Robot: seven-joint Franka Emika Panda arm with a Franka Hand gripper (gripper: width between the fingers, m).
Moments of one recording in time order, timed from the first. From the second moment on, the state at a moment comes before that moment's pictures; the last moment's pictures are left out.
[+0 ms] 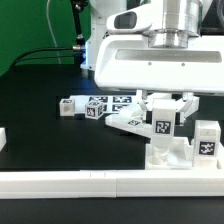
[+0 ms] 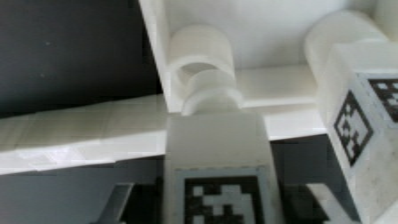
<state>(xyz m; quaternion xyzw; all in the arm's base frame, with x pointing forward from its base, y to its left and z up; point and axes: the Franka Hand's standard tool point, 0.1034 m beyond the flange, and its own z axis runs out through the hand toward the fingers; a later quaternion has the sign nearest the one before) 0.636 0.052 0.087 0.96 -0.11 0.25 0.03</state>
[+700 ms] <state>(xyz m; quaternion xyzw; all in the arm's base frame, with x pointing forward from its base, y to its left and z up) 0.634 0.045 0.076 0.96 -0.10 0.25 0.04</state>
